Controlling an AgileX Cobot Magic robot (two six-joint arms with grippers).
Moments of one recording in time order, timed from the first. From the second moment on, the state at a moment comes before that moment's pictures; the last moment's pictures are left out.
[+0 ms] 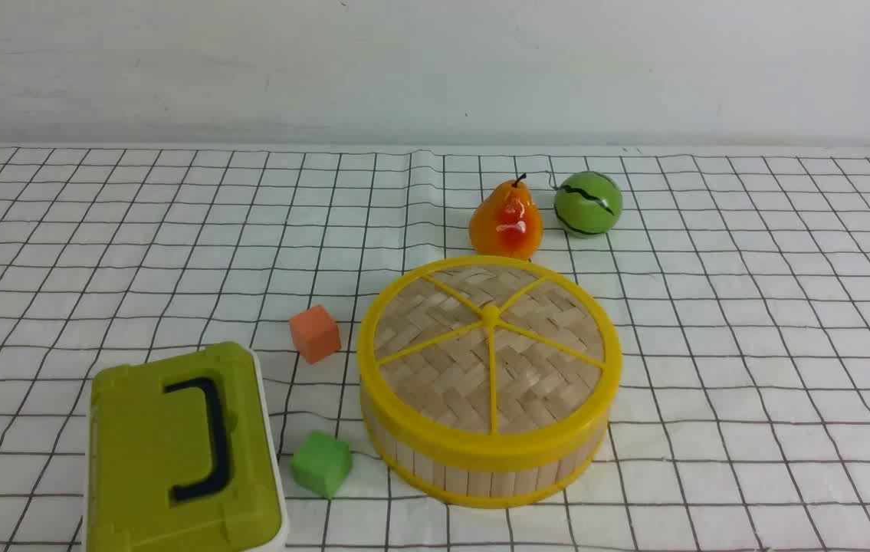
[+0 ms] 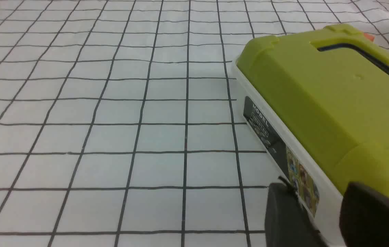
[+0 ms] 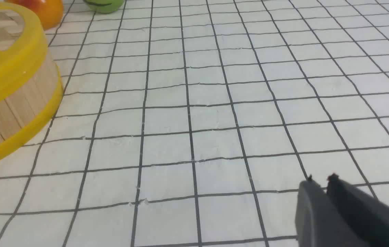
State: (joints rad) right arm -0.06 -0.01 0.02 -0.01 0.38 0.12; left arm 0.01 -0.01 0.03 -0.05 0.35 0.03
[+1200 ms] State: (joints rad) right arm -0.06 -0.01 0.02 -0.03 0.38 0.12; left arm 0.01 -0.01 0.03 -0.05 0.35 0.03
